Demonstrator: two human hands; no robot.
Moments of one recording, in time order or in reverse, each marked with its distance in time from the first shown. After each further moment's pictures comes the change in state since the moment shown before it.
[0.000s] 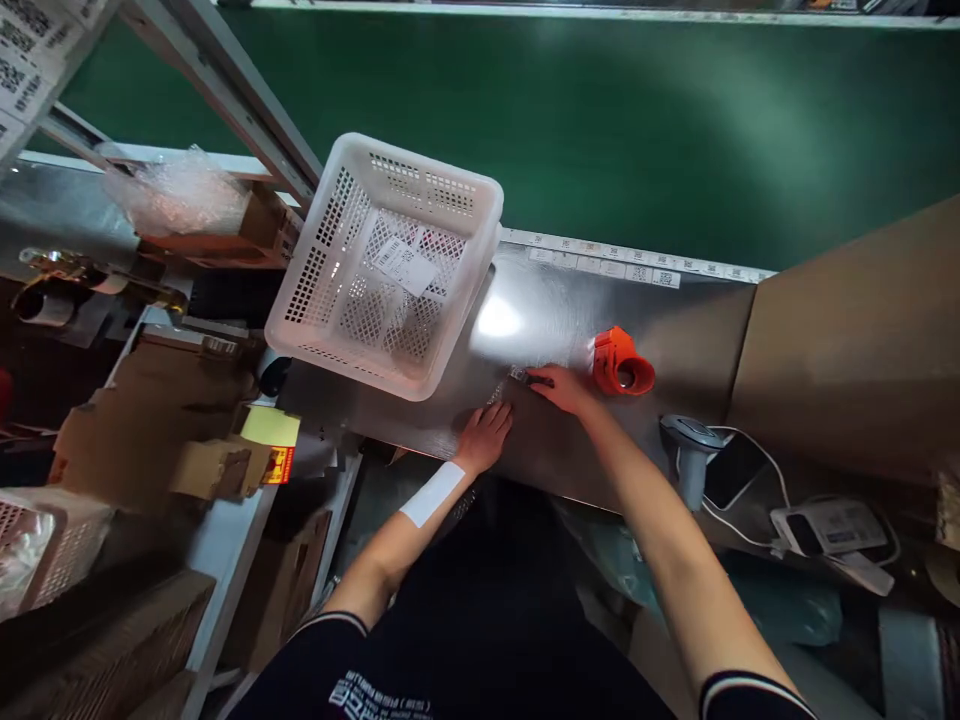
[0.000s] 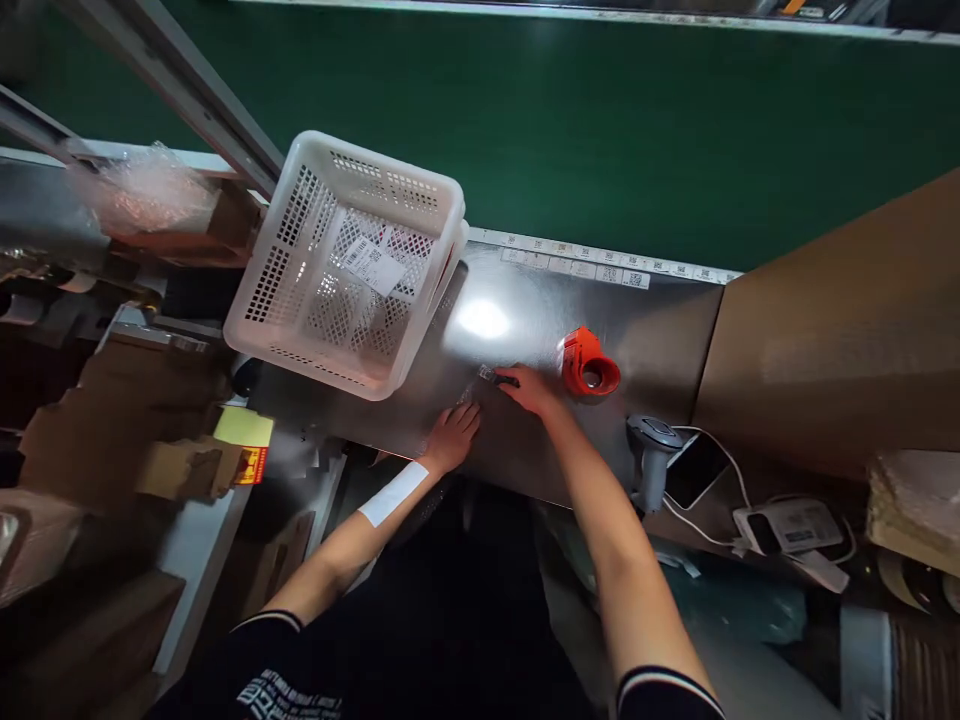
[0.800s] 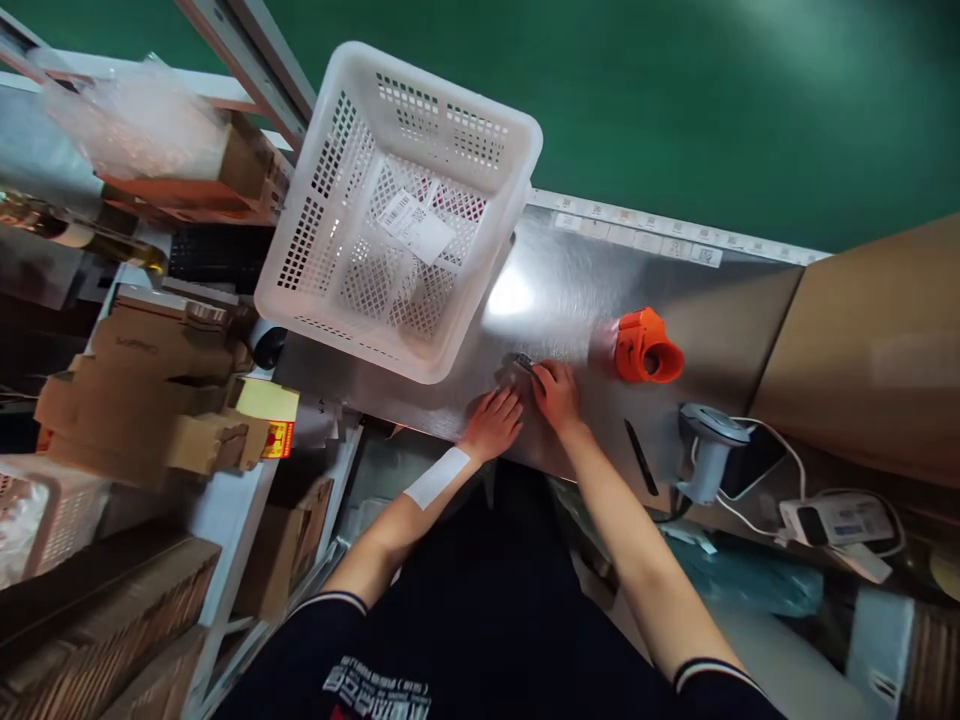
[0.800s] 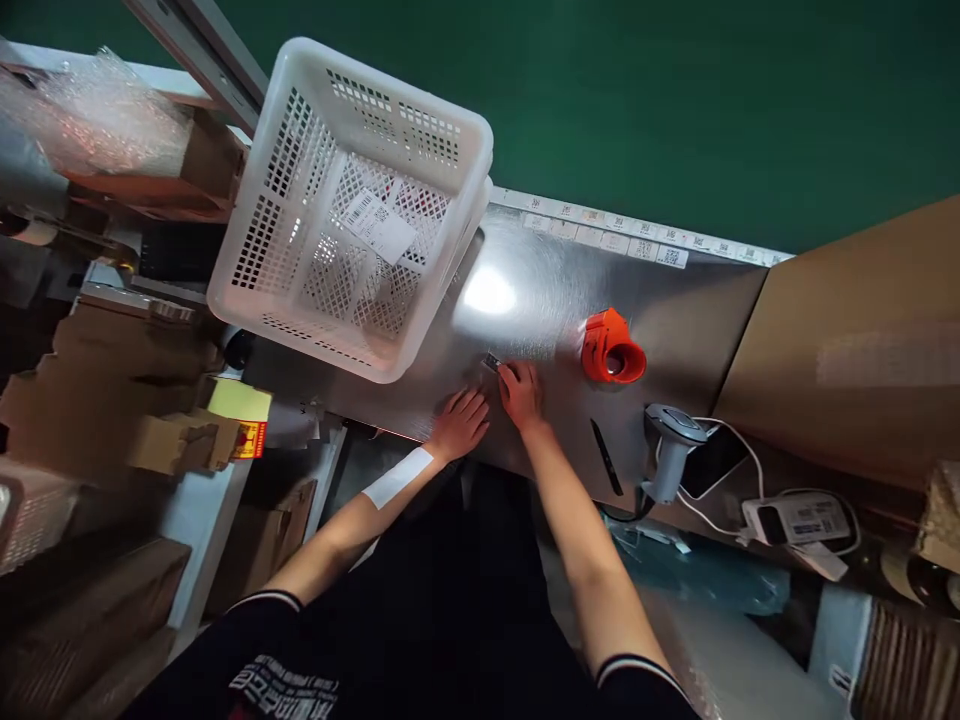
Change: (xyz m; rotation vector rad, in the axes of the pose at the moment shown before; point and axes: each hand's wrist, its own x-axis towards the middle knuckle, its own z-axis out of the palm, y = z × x) left_hand -0.012 -0.007 0.017 -0.017 0.259 0.050; right_hand -0.030 -0.012 0.083 -0.156 0.454 -0.078
